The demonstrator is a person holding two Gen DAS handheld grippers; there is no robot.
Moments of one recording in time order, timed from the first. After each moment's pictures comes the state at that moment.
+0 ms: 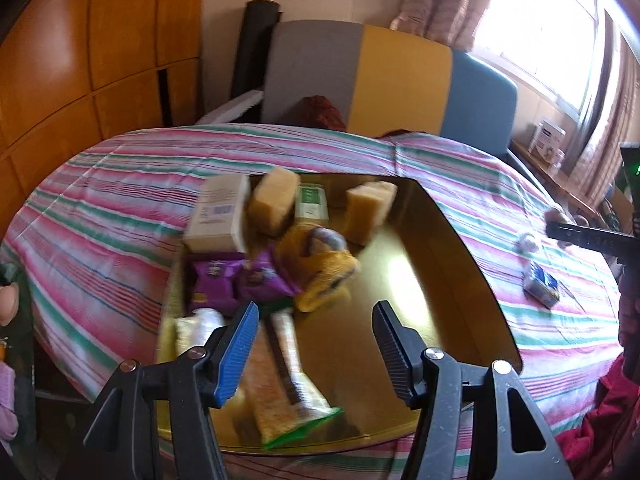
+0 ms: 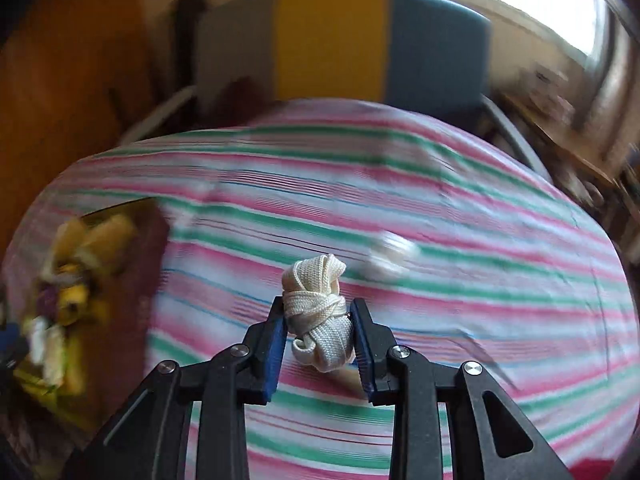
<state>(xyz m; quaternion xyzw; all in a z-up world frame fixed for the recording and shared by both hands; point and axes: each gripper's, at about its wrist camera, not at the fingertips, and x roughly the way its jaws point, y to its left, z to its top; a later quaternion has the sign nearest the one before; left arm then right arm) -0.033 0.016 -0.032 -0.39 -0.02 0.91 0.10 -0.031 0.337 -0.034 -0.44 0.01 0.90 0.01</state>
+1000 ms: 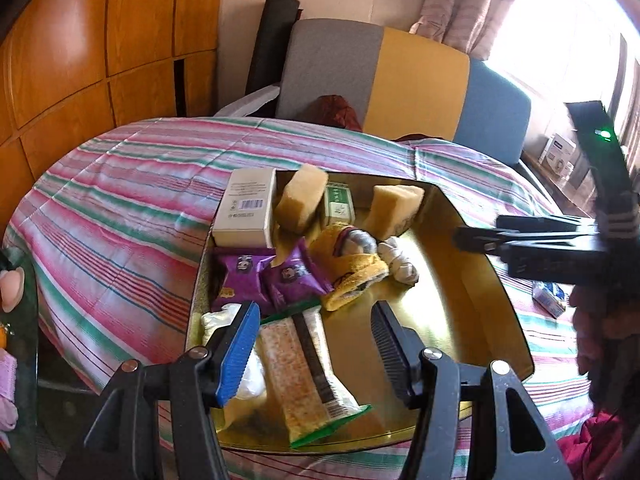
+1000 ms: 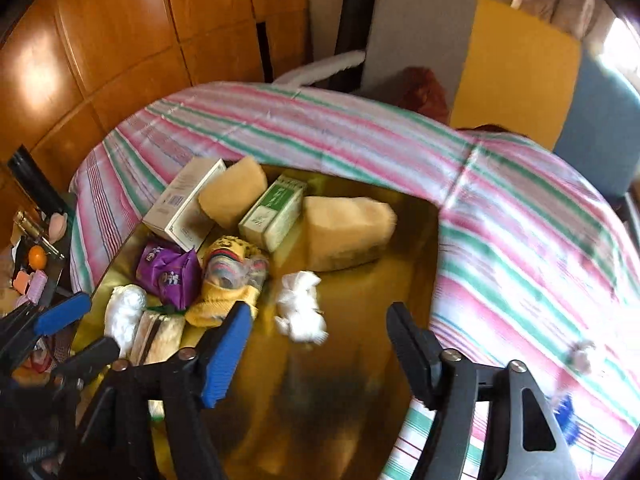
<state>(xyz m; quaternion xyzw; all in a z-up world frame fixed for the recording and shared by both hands) -0.034 -0.001 -0.034 -0.40 -0.03 0.91 0.10 -0.079 0.165 -0.055 -0.45 -0.07 0.87 -0.17</state>
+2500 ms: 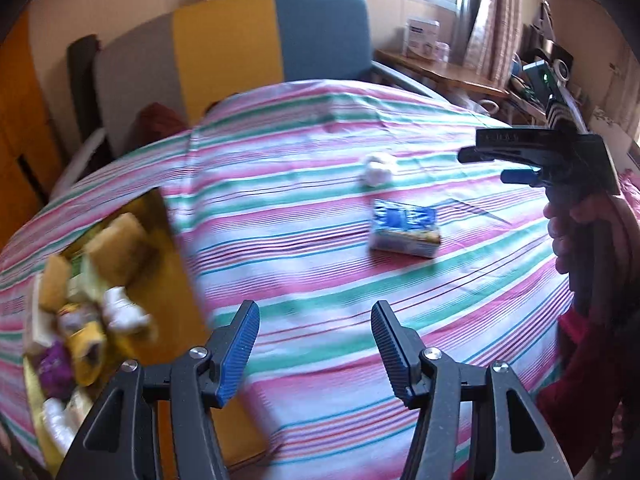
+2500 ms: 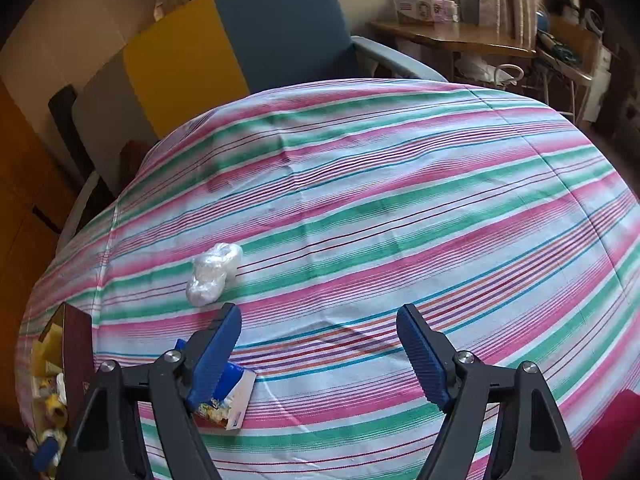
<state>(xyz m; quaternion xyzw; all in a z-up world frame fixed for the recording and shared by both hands) -0.018 0.255 -0.039 -0.43 0.15 0.84 0.29 -0.012 0.533 -0.068 -0.43 0.22 0.86 0.17</state>
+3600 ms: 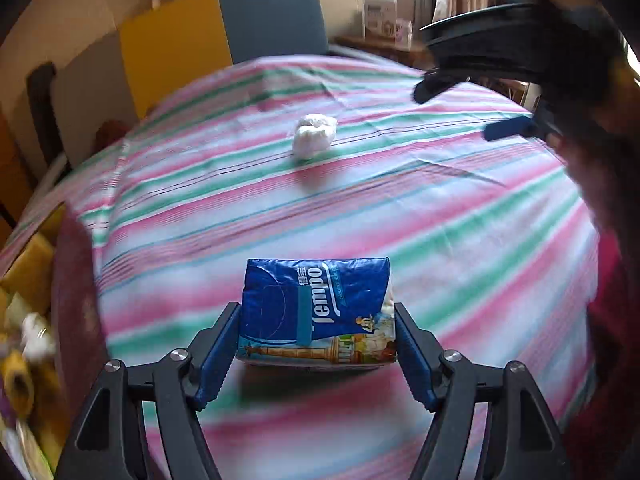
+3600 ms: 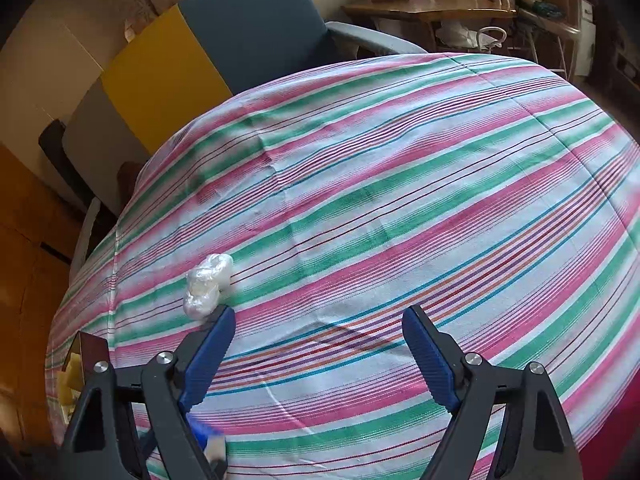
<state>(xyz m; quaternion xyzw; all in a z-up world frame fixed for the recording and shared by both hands) 0.008 0.305 -0.102 -0.39 0.19 0.84 0.33 -0.011 0.553 -0.076 -0.44 0.29 0.84 0.17</state>
